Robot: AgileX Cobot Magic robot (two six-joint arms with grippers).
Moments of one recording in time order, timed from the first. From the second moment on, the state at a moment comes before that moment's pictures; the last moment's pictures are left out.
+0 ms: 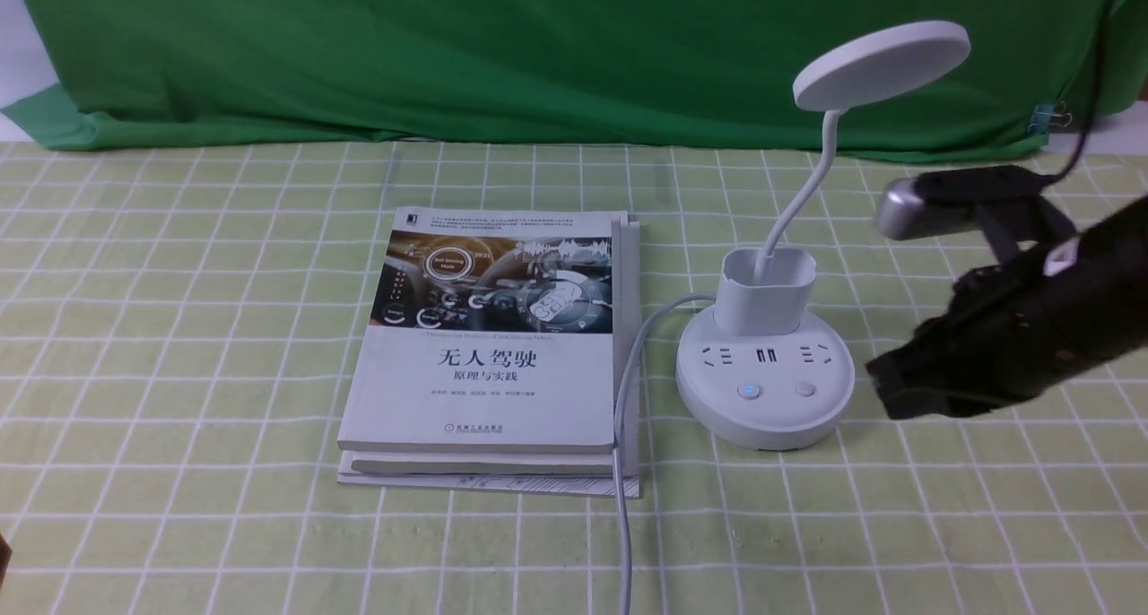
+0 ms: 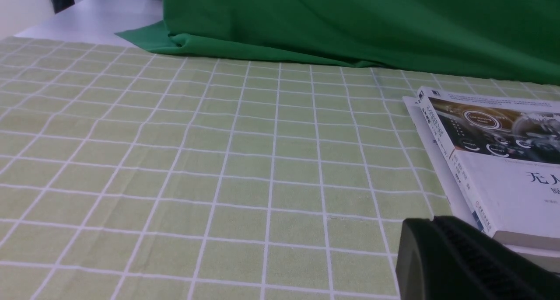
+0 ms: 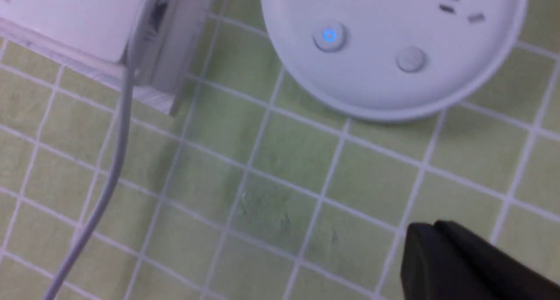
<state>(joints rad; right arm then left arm) 0.33 1.54 -1.06 0.26 0.80 -0.23 0.04 0.00 0.01 0.04 0.24 -0.07</state>
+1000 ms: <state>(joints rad) 0.34 1.93 -1.36 0.18 0.82 -0.22 0.04 0.00 0.01 0.04 0.24 -0.07</state>
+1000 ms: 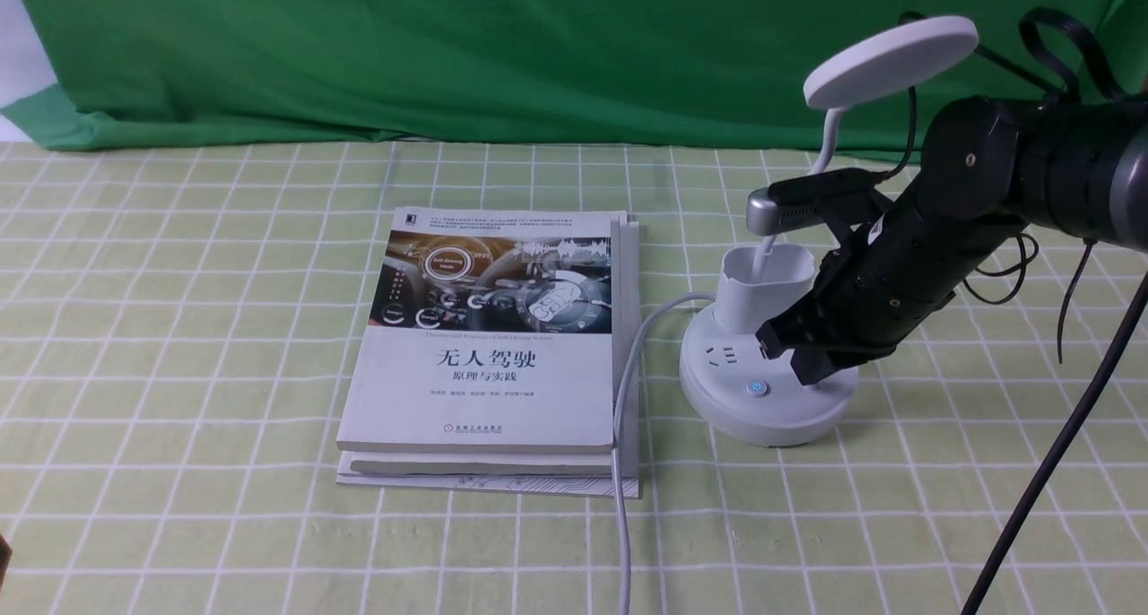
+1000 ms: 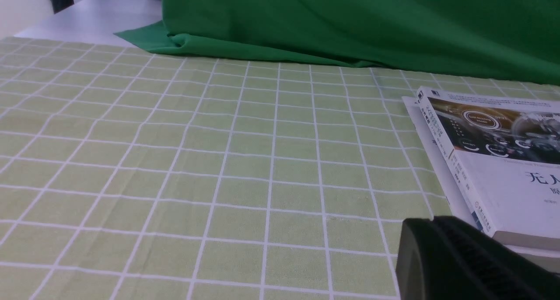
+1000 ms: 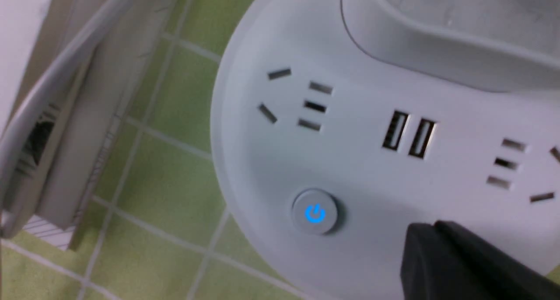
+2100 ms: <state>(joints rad) 0.34 1.88 -1.37 0.18 0.87 -0.23 0.04 0.00 0.01 0.04 0.24 -0.07</state>
